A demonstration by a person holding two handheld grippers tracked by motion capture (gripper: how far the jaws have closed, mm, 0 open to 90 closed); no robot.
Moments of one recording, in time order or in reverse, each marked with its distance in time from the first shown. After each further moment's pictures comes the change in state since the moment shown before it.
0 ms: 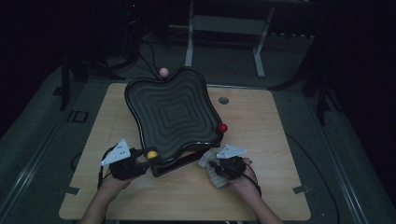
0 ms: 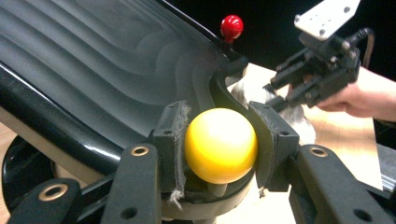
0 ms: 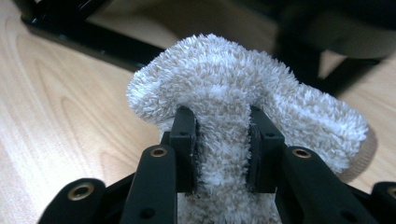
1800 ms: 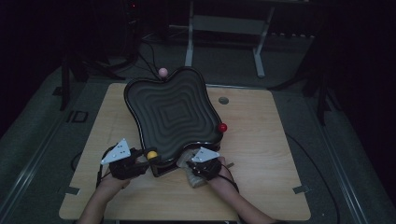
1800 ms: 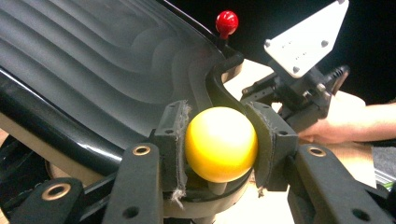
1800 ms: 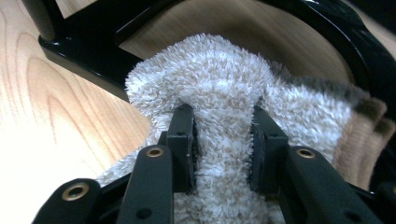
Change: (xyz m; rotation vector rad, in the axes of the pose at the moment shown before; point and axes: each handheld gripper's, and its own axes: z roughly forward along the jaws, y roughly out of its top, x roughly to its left) left arm 0.003 0.002 -0.001 0.020 -0.032 0.000; right arm 0.039 0.021 0.058 -0.071 0.025 -0.124
